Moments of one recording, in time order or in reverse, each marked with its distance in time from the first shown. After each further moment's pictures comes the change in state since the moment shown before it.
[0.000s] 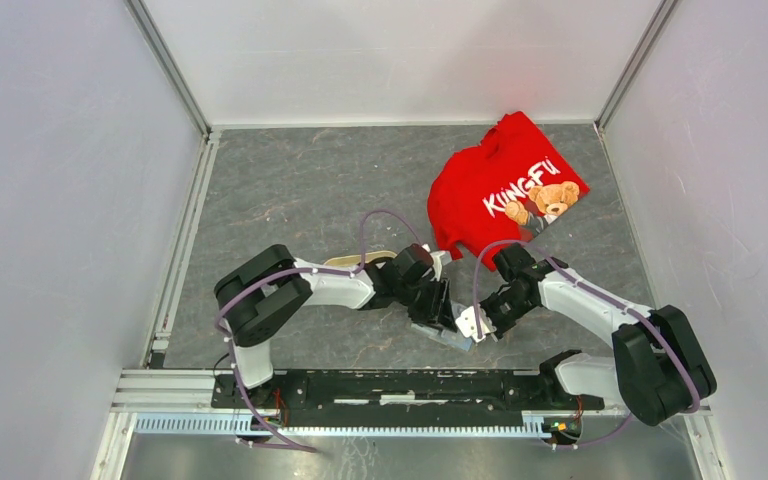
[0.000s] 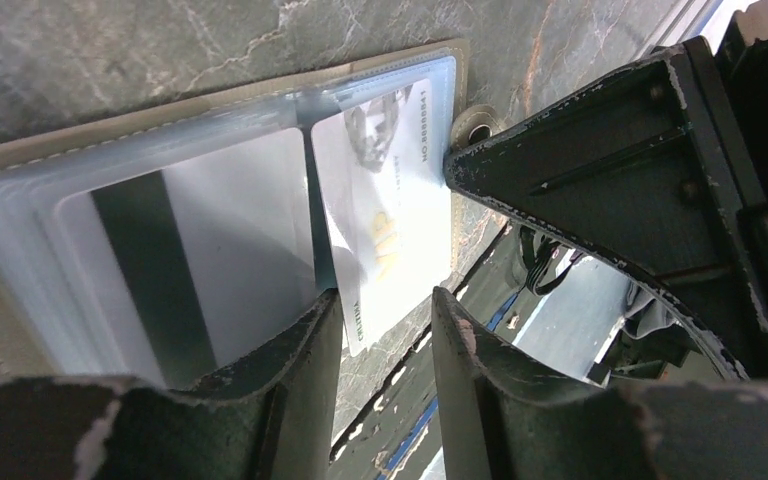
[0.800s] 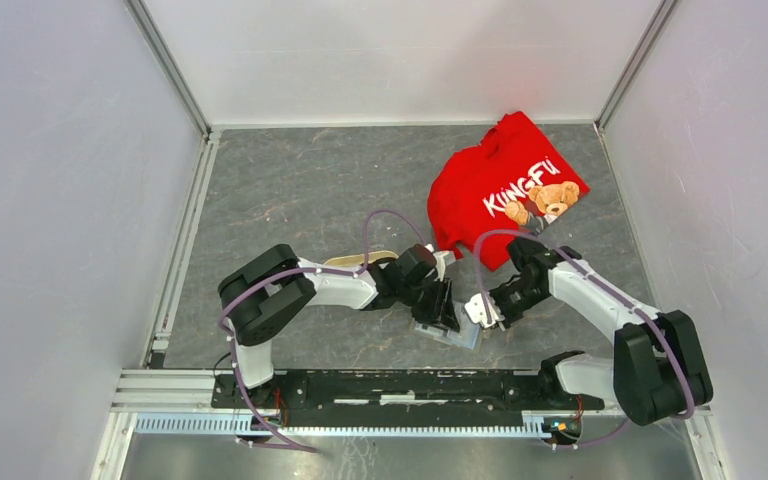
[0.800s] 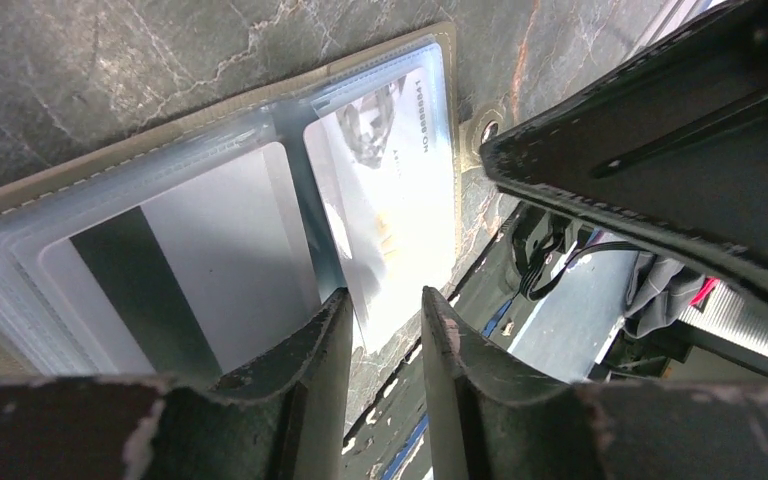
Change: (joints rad) left arm -0.017 0.028 0.022 0.023 0.002 0.000; right arm -0.108 -0.004 0.072 -0.122 -0.069 -0.058
